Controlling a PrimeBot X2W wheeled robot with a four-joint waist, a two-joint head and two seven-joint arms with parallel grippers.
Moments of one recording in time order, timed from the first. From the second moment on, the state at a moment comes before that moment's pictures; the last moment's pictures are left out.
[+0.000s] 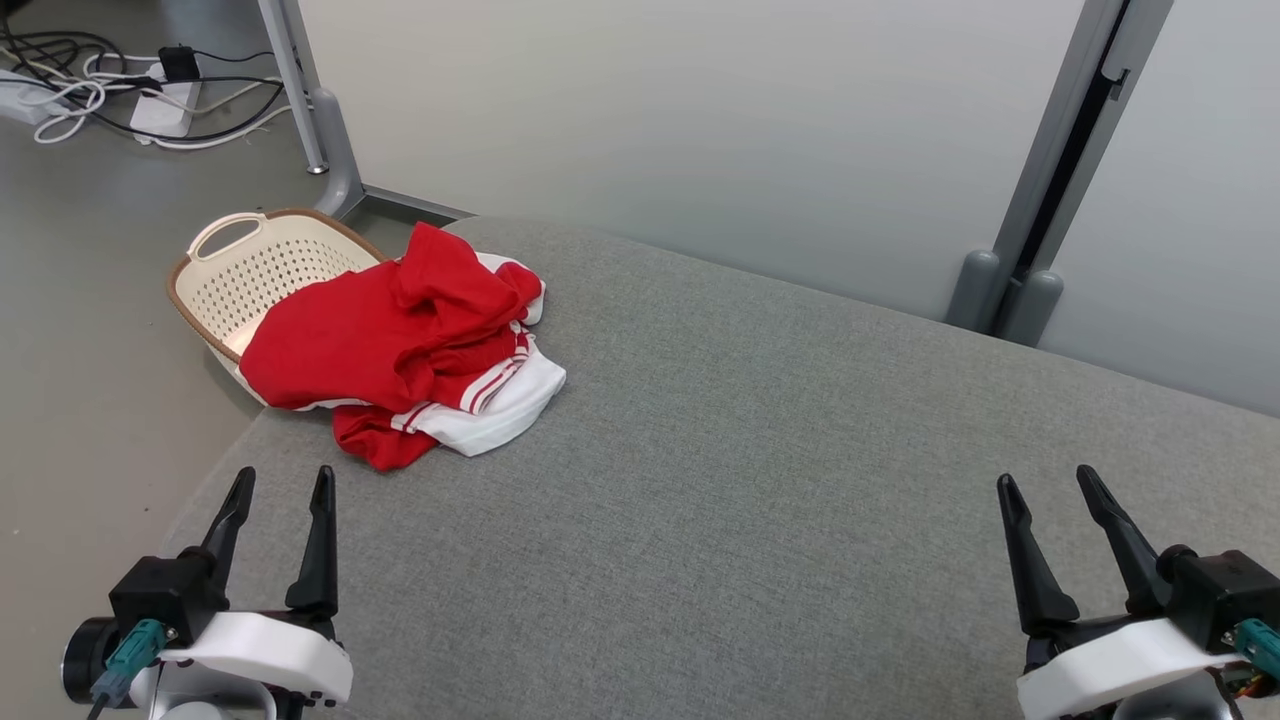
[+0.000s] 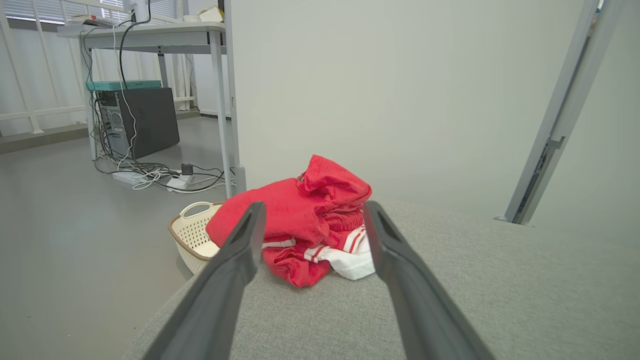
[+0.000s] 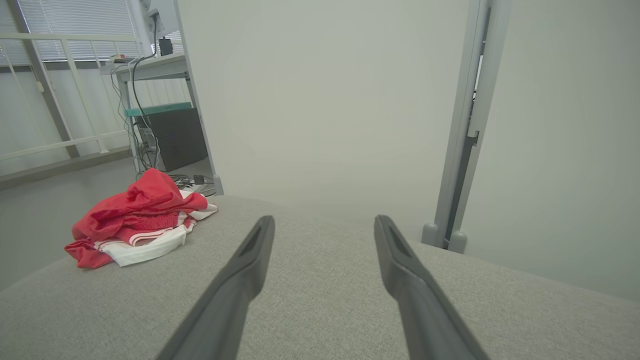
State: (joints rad) left arm -0.11 0.15 0.00 0.35 -0.24 -0.11 -0.26; right arm 0.02 -0.14 0.08 0.06 0.23 0.13 -0.06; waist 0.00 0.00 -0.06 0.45
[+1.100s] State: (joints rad) left arm -0.79 0.24 -0.02 0.96 -0.33 -0.13 -0.25; right arm -0.20 -0.30 0.06 -0.12 0.23 0.13 0.04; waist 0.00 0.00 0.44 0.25
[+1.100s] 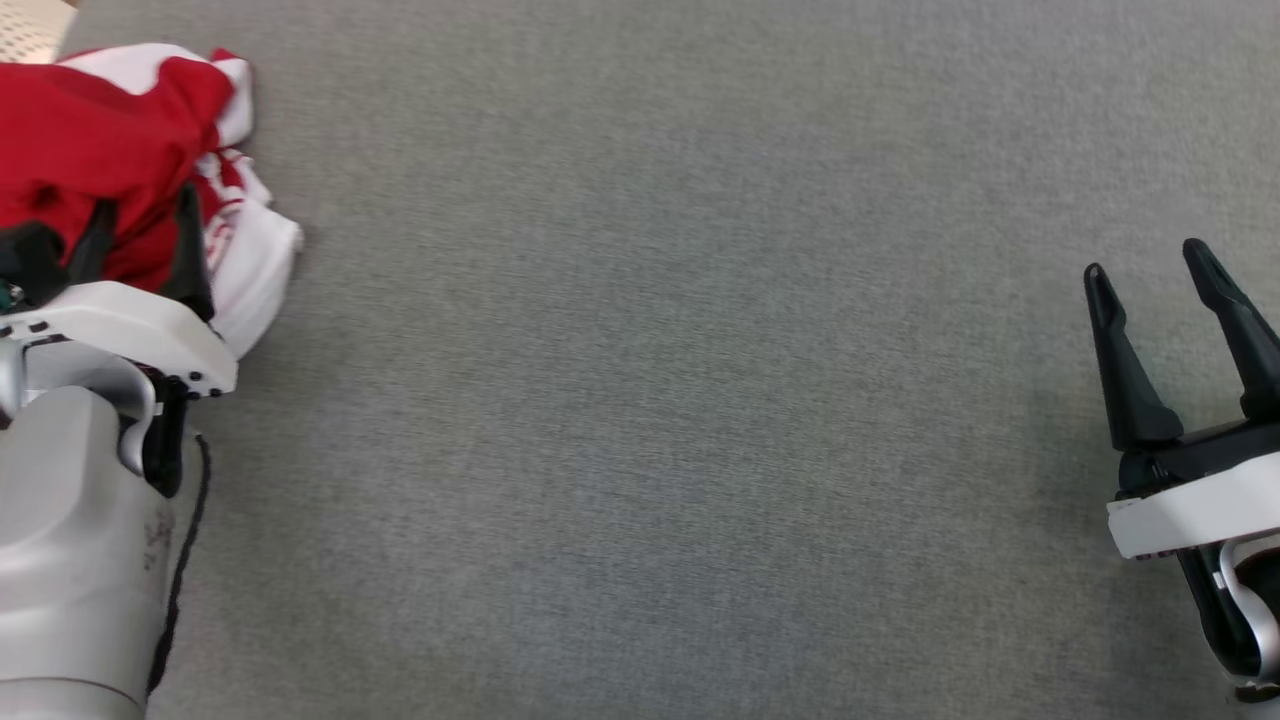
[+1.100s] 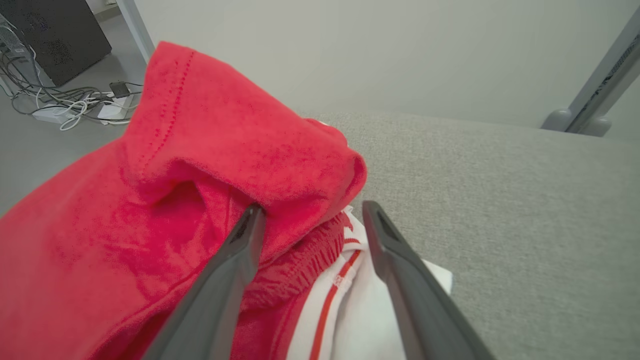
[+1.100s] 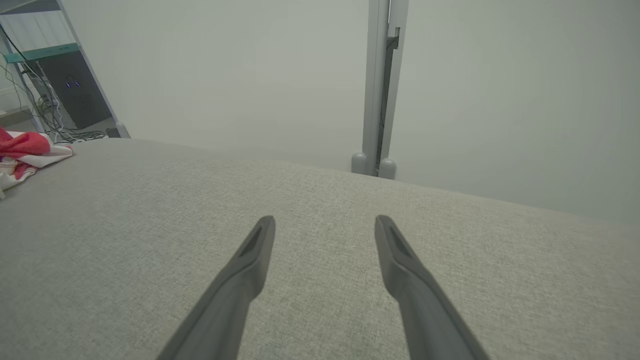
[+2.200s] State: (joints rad) left arm -0.34 0.26 0.03 0.21 -0.26 -0.10 -0.20; right arm -0.06 -0.17 0.08 0.03 0.24 0.13 -0.02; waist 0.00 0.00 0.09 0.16
